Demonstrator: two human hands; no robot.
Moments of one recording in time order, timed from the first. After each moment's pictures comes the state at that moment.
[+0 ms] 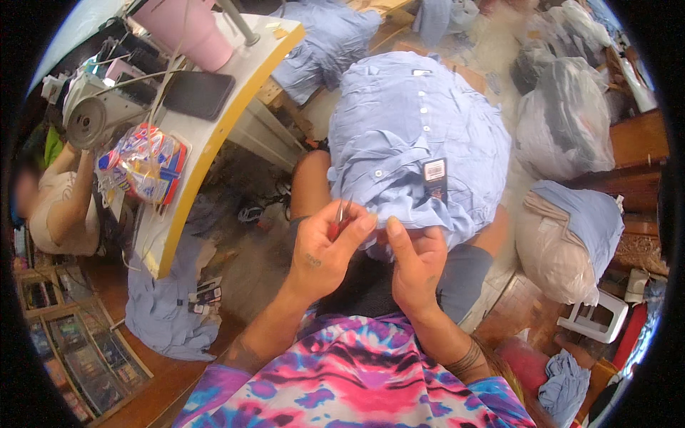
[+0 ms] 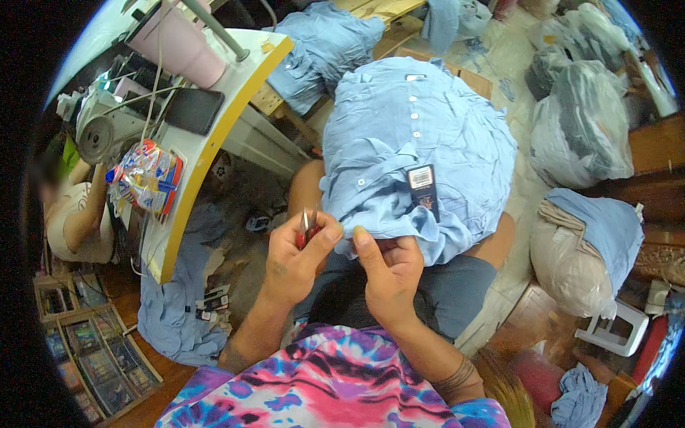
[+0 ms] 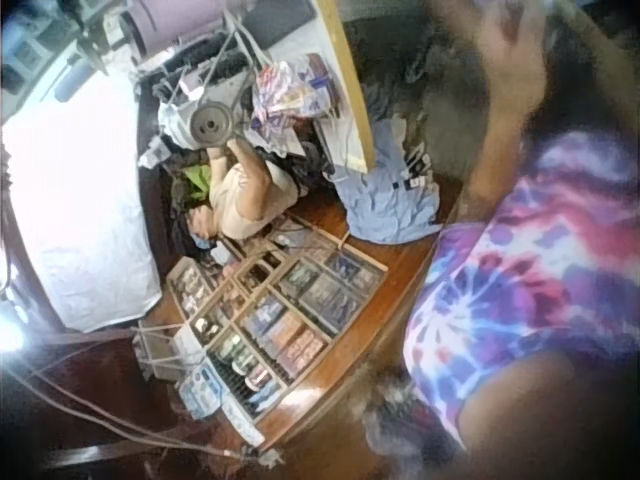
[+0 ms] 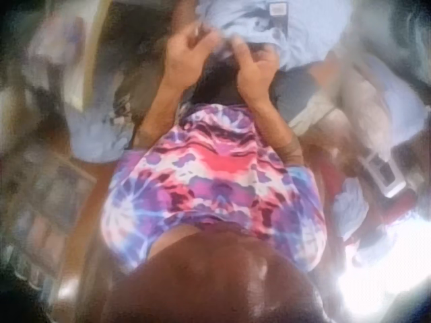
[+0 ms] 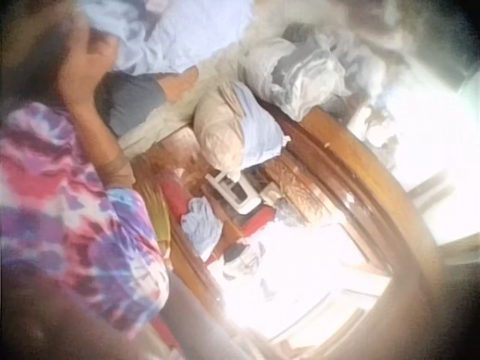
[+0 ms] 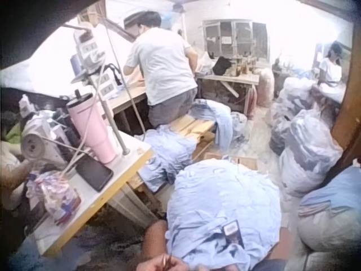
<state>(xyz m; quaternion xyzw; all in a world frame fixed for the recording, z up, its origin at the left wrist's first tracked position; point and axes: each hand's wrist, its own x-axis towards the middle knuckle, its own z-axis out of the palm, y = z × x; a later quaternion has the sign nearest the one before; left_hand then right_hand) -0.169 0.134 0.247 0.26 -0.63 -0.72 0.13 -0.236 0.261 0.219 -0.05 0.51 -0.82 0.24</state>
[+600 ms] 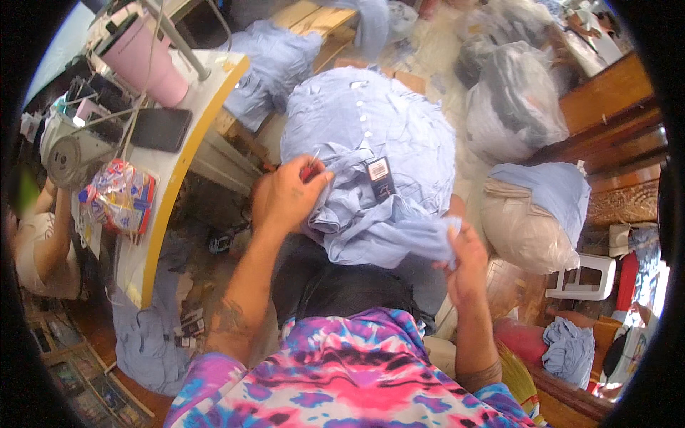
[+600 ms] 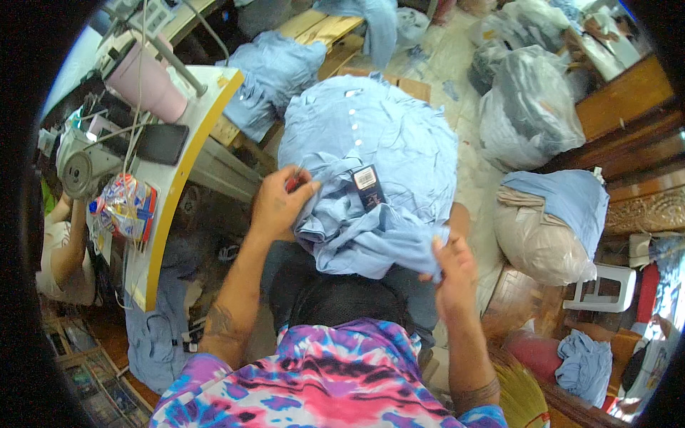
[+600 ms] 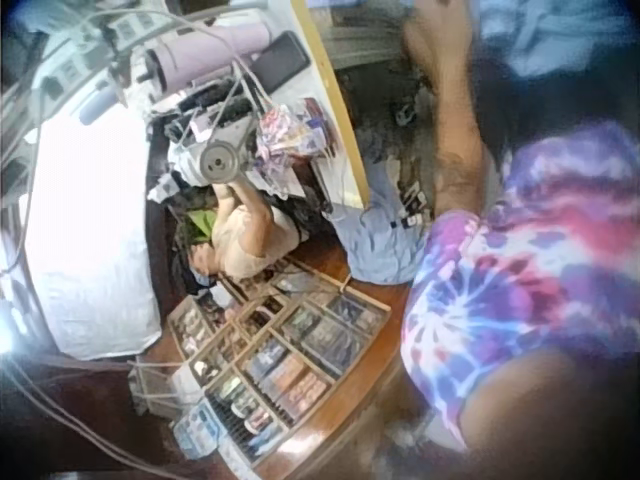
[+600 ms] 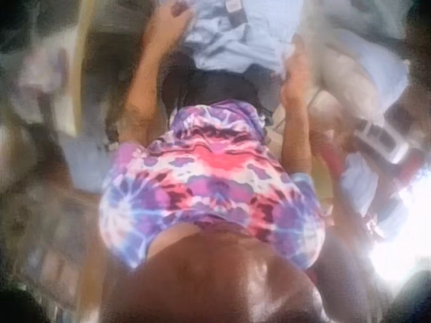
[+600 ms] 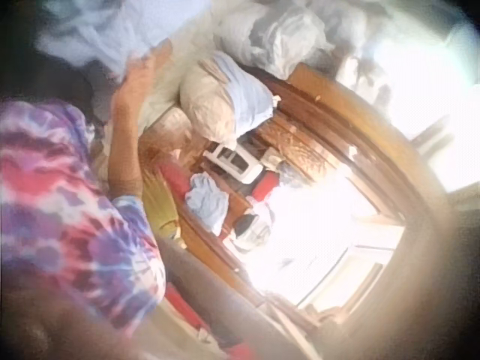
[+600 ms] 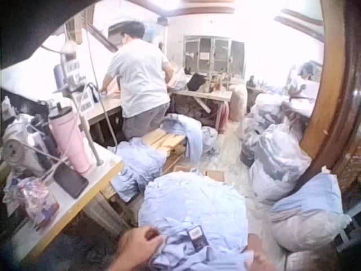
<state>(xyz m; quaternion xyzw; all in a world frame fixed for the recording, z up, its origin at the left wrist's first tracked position) -0.248 0.076 0.185 0.18 -0.84 -0.49 0.17 -0.281 0.402 0.240 0.10 0.61 -0.75 0.23</state>
